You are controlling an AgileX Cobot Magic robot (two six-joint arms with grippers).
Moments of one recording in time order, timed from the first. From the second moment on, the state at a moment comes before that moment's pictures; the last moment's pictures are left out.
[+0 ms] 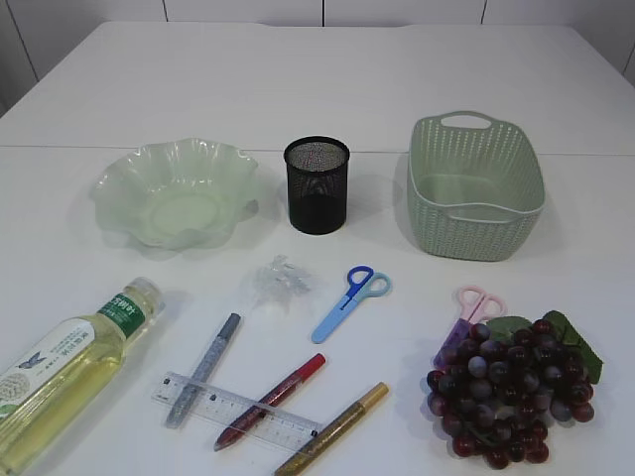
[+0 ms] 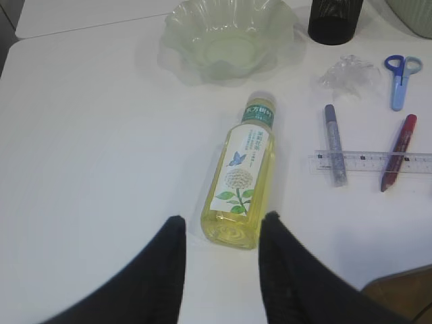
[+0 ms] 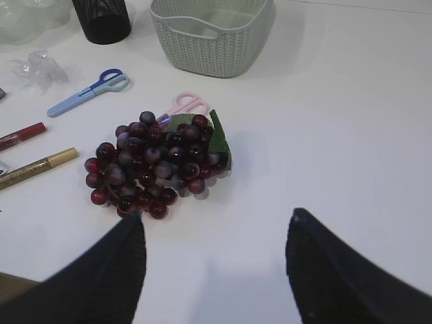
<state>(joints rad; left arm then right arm) -0.26 0.01 -0.53 0.02 1.10 0.03 0.14 -0.02 -0.50 0.01 1.15 -0.05</state>
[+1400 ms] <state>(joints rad) -0.26 0.35 -0.71 -0.15 1.14 0.03 0.14 0.37 -0.60 0.23 1.06 0.26</state>
